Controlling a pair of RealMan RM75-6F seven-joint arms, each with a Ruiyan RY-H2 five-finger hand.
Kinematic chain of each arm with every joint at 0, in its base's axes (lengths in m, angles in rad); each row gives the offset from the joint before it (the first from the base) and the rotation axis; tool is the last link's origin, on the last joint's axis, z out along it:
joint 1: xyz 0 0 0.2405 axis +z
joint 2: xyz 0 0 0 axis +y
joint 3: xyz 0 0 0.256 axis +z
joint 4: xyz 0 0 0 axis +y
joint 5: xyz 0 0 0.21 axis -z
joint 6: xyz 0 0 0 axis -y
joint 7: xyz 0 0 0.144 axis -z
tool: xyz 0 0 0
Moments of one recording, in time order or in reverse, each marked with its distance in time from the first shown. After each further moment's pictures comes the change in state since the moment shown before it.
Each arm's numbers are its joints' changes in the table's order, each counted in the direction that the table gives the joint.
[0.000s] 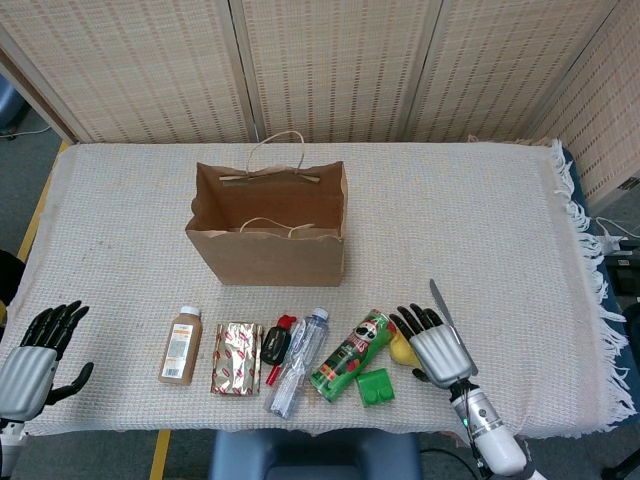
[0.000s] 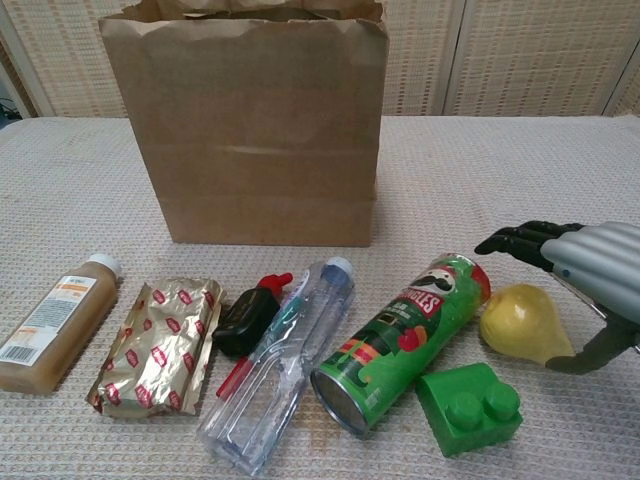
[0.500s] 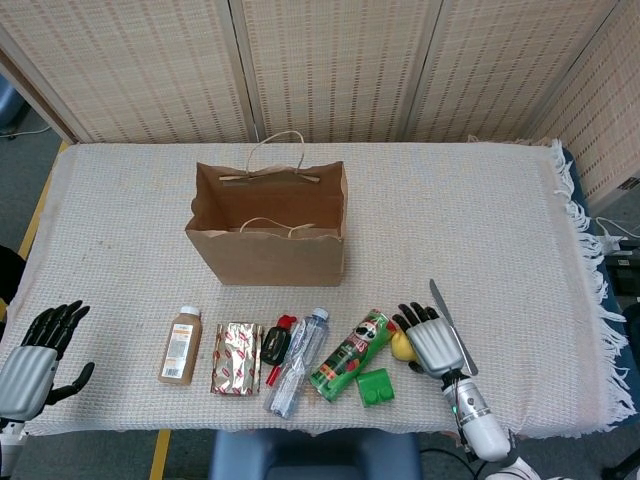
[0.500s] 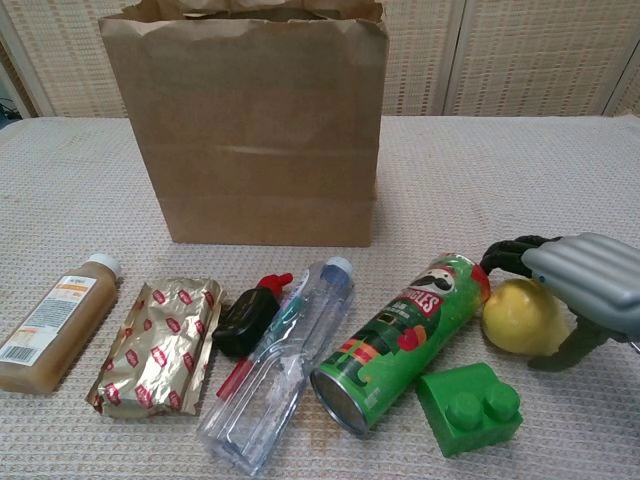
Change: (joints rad) left arm -0.002 0.005 0.000 -0.005 0.001 0.004 0.016; right arm 0.037 -0.097 0.016 0.130 -0.076 0.012 0.005
